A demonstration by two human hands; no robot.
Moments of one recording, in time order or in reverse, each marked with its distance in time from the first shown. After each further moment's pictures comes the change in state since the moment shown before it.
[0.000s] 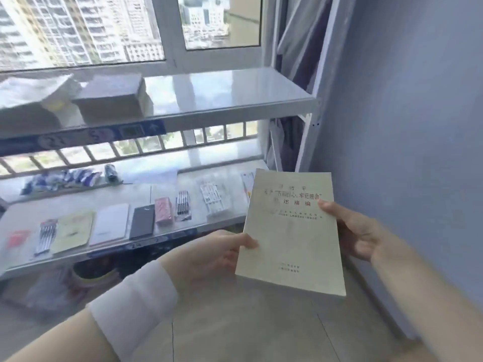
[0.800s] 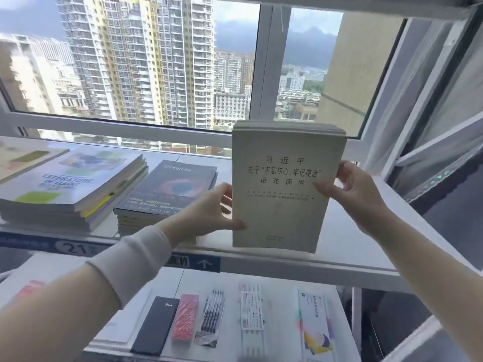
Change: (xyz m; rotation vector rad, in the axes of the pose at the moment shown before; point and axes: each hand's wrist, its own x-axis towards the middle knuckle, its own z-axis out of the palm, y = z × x) left_hand 0.121 0.237 -0.336 0.579 0.675 0.529; right_hand 0.276 -0.298 0.265 -0.495 -0.346 -0.967
